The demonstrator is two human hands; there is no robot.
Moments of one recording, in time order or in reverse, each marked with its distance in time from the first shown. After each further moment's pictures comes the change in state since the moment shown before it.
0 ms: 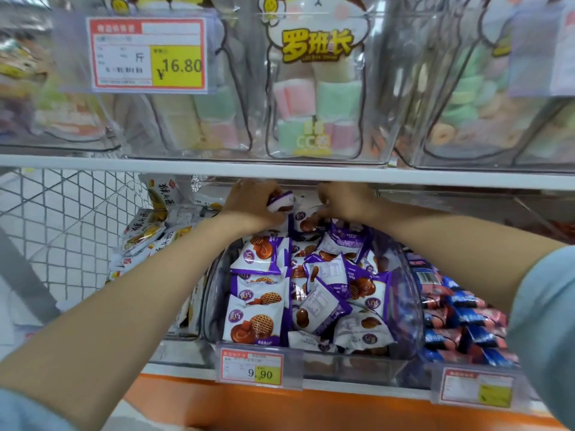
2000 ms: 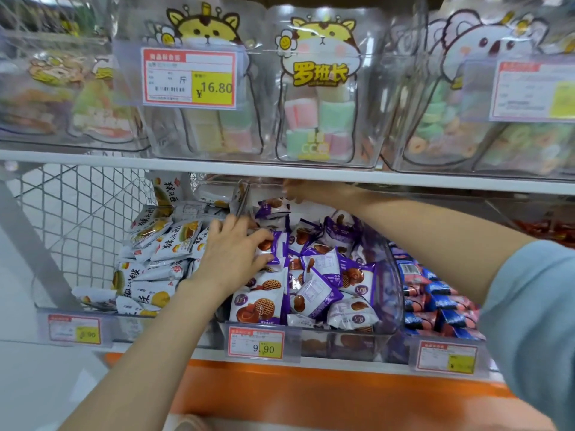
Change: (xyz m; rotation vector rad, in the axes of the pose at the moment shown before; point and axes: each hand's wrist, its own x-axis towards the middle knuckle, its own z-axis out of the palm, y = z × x) left_hand -0.100 0.009 -0.003 0.370 -0.015 0.056; right_hand 0.006 -0.048 -0.028 1.001 -0.227 0.039
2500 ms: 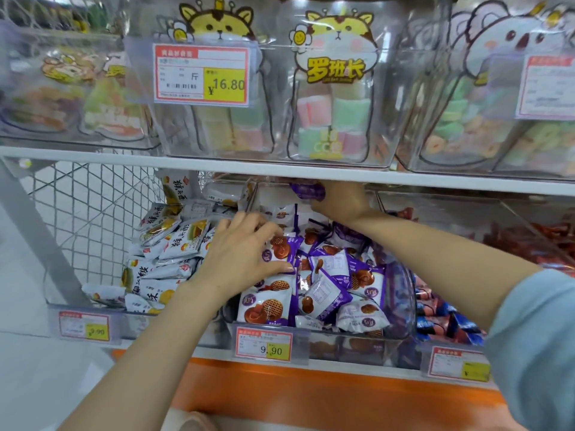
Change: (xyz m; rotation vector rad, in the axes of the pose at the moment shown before) left_hand -0.004 -0.002 -0.011 -0.086 0.032 0.049; right_hand -0.021 0.020 0.006 -0.900 0.581 -0.123
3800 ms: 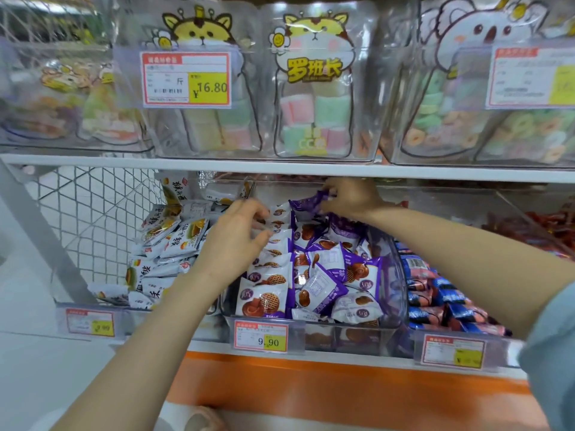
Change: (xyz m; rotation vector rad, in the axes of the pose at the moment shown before) left_hand 0.002 0.010 -0.017 -0.439 0.180 -0.160; right_hand -0.020 0.013 -0.026 0.162 -0.188 0.118
